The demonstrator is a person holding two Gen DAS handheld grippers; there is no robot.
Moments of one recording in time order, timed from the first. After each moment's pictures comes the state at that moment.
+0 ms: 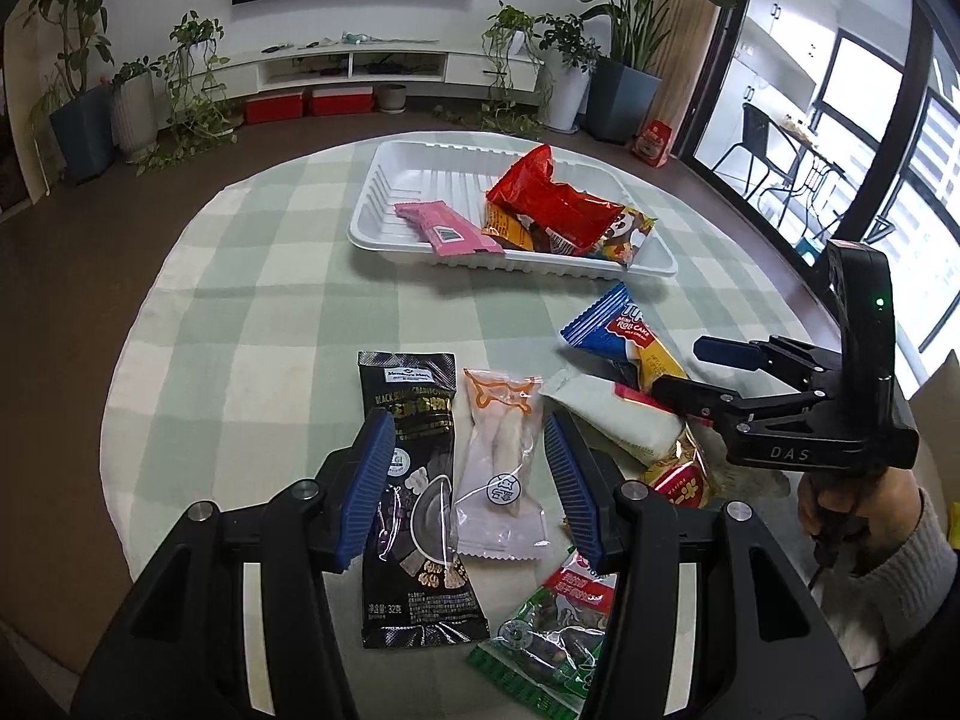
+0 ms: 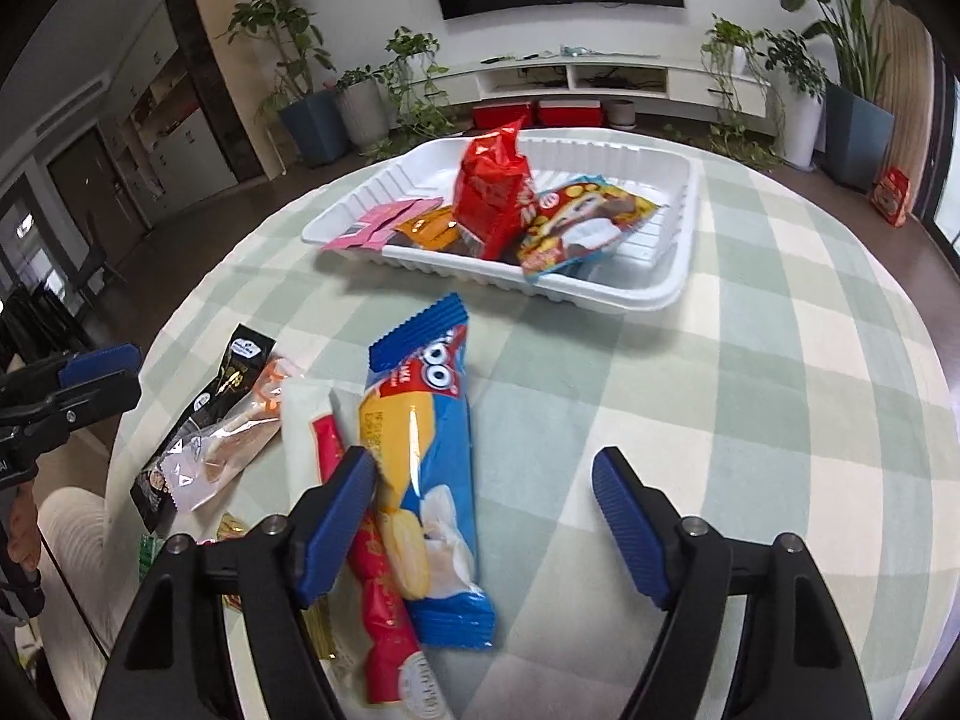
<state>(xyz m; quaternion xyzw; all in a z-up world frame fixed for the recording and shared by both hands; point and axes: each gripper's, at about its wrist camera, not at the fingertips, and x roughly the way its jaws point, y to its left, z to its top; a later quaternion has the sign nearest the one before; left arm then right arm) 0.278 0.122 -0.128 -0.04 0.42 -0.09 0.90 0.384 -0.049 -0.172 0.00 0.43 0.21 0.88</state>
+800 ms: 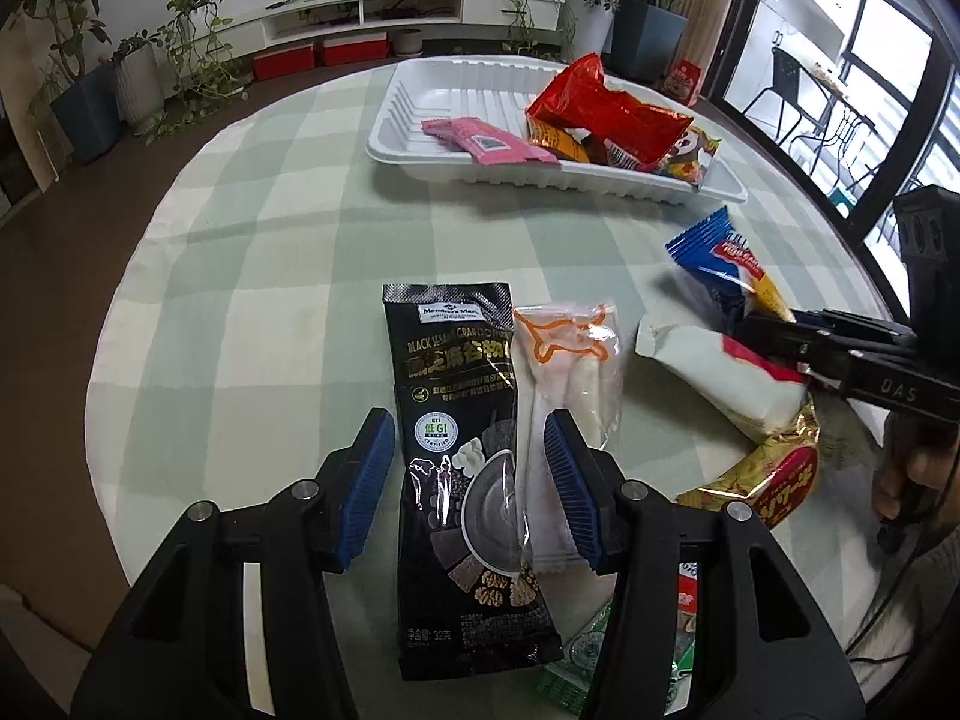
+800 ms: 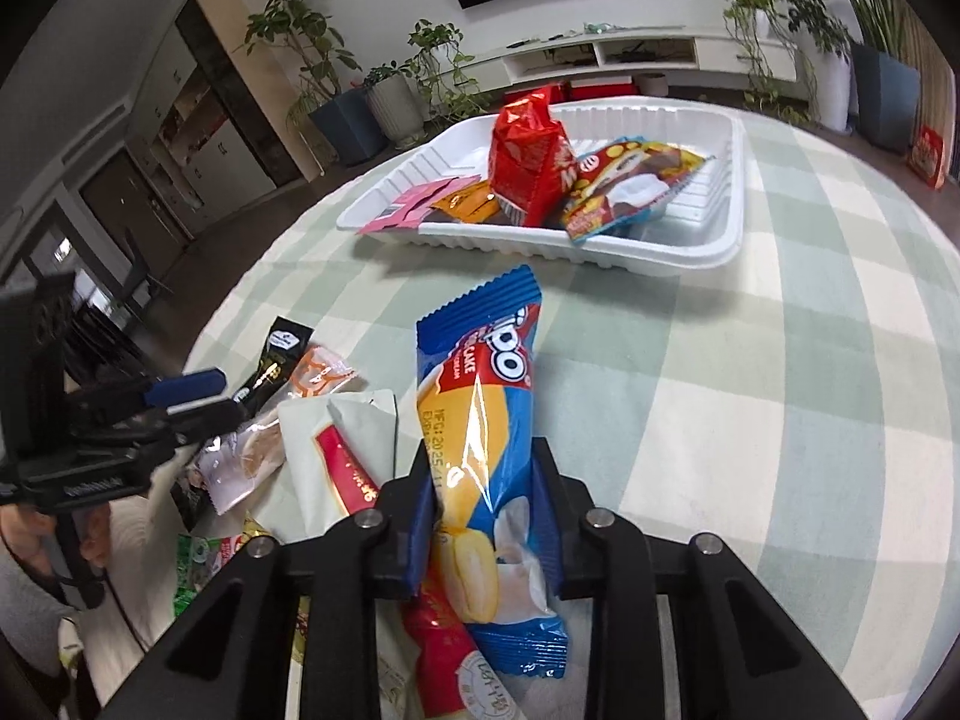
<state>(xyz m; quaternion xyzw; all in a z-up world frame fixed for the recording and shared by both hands) 0.313 0.129 -0.183 0.00 0.49 -0.07 0.87 0.386 -0.062 -0.185 0.09 0.45 0.27 0.85</state>
